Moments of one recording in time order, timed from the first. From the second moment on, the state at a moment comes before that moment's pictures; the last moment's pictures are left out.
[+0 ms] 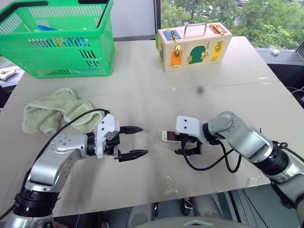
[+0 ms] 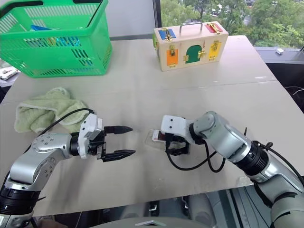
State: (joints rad) left arm -0.07 0.82 0.07 -0.29 -0.55 0.43 -1.17; right arm -0.70 -0.61 0.69 -0.40 0.04 0.96 0.95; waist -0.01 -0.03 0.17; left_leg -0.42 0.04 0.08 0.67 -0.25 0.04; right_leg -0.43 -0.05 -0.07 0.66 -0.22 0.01
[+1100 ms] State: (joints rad) left arm -0.16 0.60 0.02 -0.21 -0.47 0.43 -0.93; right arm -0.74 -0.74 0.53 -0.07 -0.02 0.63 1.00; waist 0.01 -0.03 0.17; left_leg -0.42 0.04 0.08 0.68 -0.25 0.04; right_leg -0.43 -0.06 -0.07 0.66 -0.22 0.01
